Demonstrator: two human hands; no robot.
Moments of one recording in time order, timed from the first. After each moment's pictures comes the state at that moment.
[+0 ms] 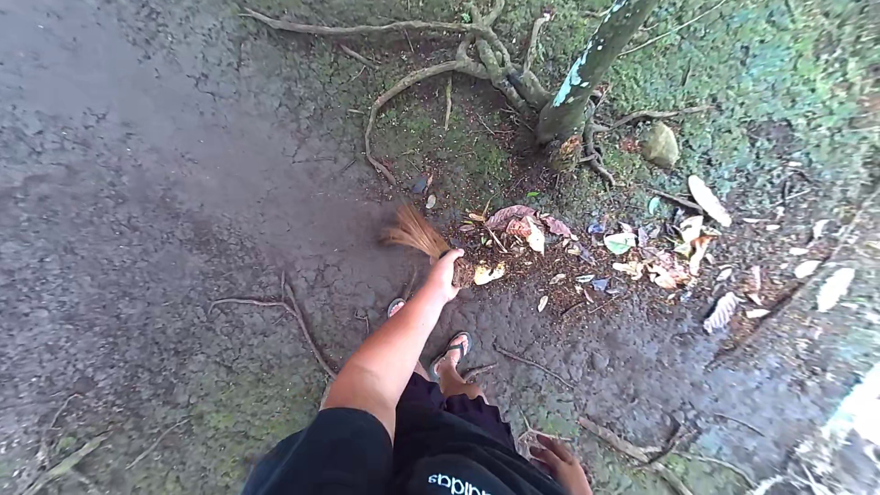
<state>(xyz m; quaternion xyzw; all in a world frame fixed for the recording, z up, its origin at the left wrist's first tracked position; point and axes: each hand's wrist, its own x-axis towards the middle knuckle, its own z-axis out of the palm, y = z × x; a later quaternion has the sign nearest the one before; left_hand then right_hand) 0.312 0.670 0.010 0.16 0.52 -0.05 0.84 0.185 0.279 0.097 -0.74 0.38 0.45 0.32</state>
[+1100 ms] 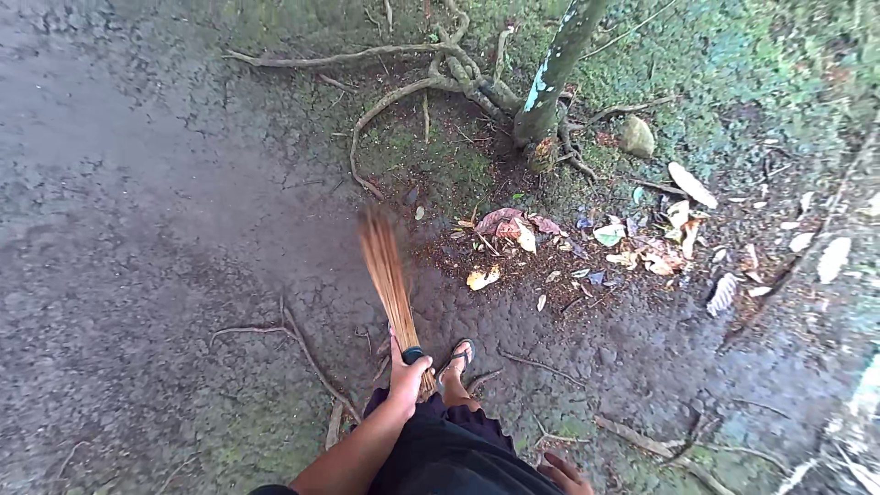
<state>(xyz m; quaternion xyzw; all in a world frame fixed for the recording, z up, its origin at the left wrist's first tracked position) 0.131 0.599 0.029 0.31 0.56 -0.04 0.76 0.164 0.260 0.102 -0.72 0.42 0.43 0.34</state>
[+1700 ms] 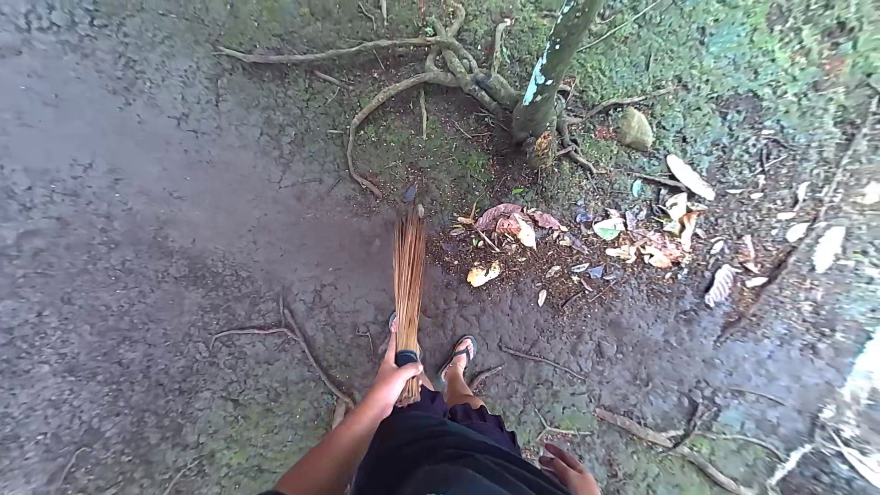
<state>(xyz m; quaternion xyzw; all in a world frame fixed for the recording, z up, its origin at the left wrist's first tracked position) 0.106 0.642 0.019 0.35 0.49 -0.18 0.78 0.164 0.261 0.088 -0.73 0.41 0.43 0.34</state>
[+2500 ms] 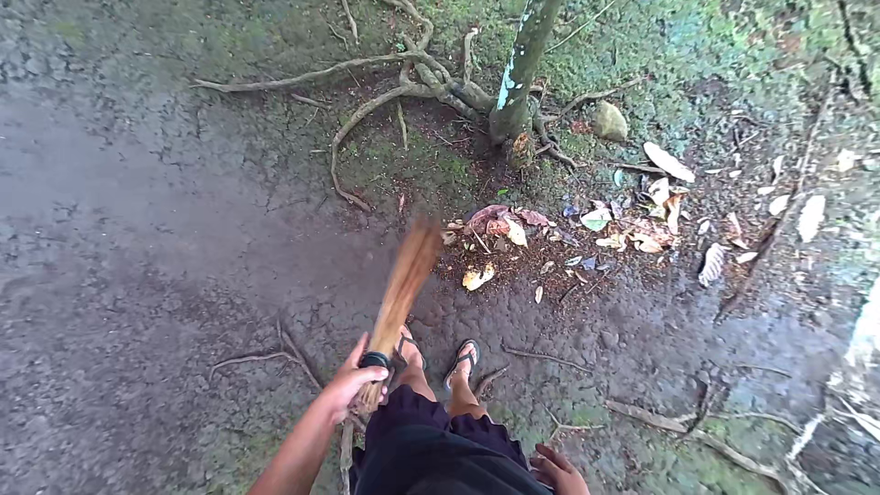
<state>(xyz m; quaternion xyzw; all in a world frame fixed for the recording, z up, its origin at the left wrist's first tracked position) 0.119 0.737 0.068 0.38 0.46 -0.27 0.76 0.152 0.292 0.088 -0.71 0.42 0.44 0.35</state>
